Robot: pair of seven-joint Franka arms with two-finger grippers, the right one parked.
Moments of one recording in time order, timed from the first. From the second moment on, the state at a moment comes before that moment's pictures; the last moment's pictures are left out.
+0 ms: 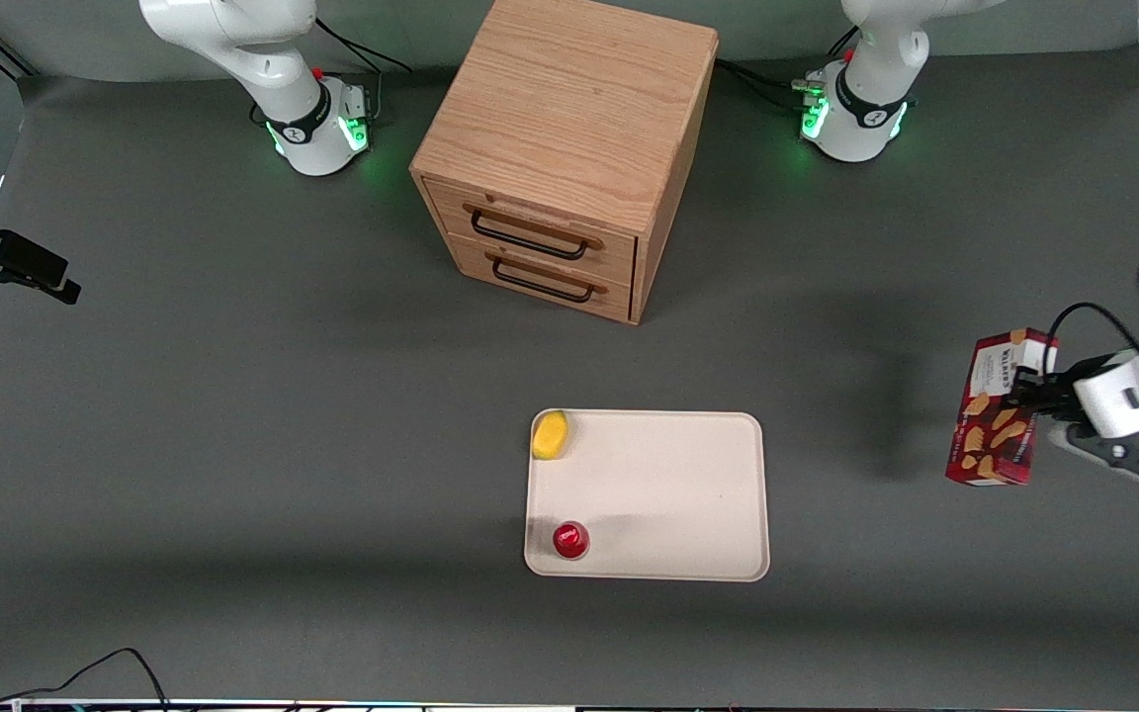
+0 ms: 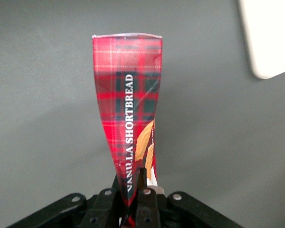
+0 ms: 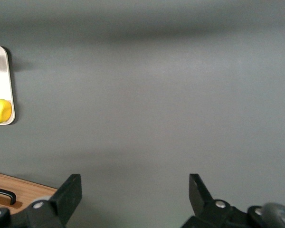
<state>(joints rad) 0.15 0.34 -0.03 -1.59 -0.14 1.78 0.48</state>
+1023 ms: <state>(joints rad) 0.07 0.72 -0.52 -1.58 0.33 2.37 -0.55</state>
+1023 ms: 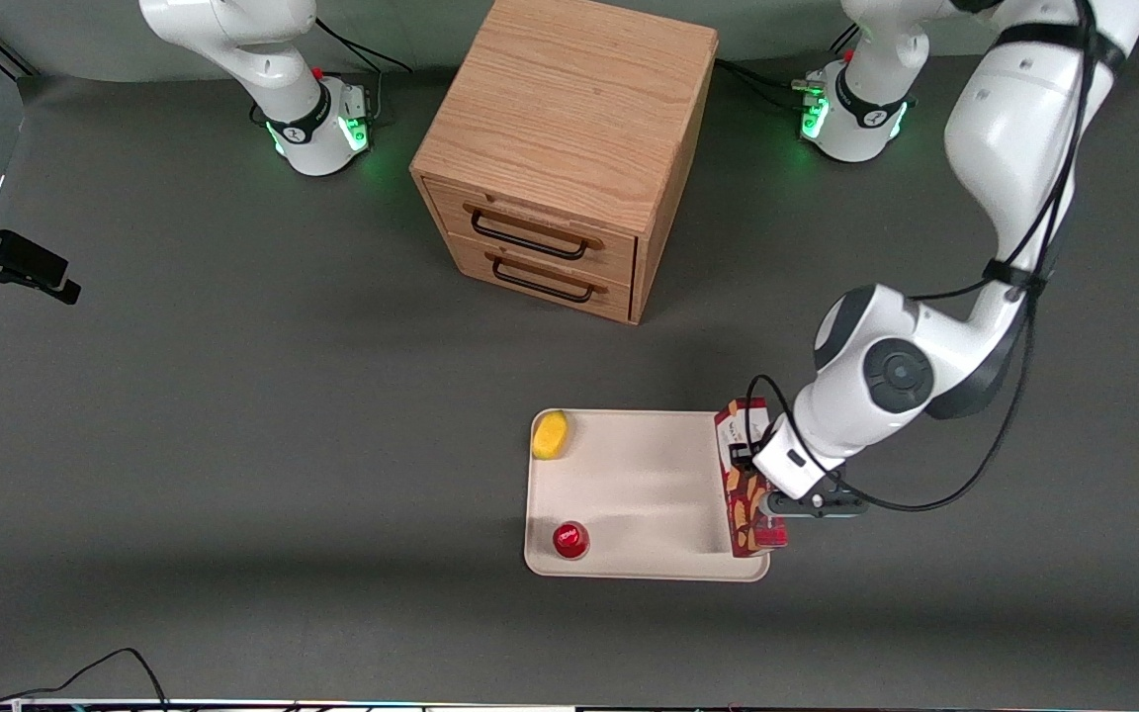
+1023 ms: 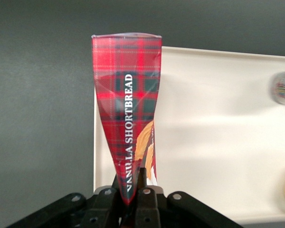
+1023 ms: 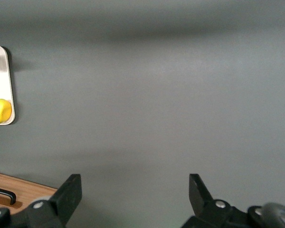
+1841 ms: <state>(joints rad) 0.12 0.25 -0.32 -1.49 0.05 1.67 -0.12</state>
